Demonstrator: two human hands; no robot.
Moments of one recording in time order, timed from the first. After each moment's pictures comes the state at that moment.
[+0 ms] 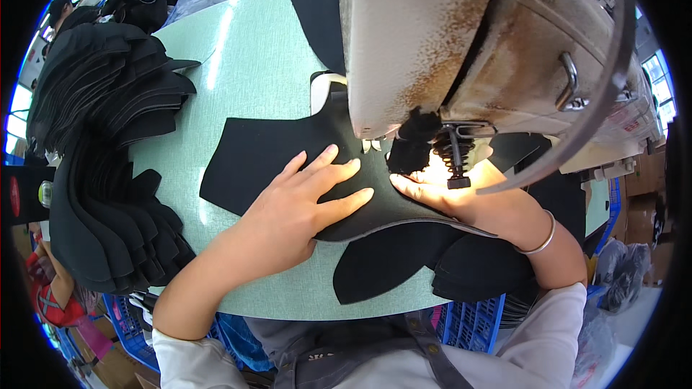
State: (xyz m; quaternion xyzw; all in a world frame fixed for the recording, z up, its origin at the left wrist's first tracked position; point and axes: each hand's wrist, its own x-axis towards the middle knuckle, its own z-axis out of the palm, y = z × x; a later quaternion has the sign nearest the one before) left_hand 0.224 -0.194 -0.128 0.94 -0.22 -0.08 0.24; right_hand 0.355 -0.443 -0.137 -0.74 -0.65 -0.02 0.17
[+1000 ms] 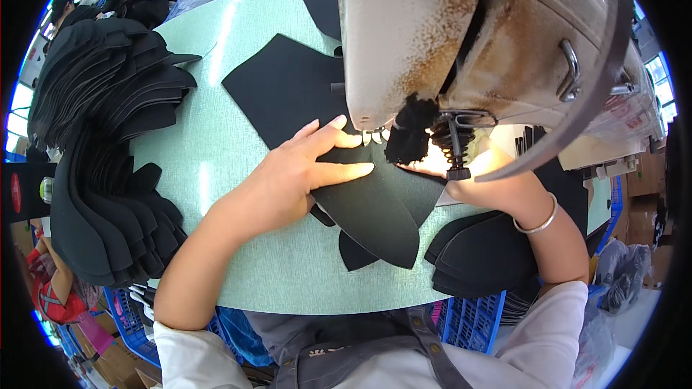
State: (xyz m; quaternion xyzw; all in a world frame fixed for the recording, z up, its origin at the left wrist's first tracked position) left_hand 0.251 -0.183 -0.142 0.93 -0.22 -0.02 0.29; right_hand 0.364 -0.454 -0.126 -0.78 -0.62 -0.04 0.12
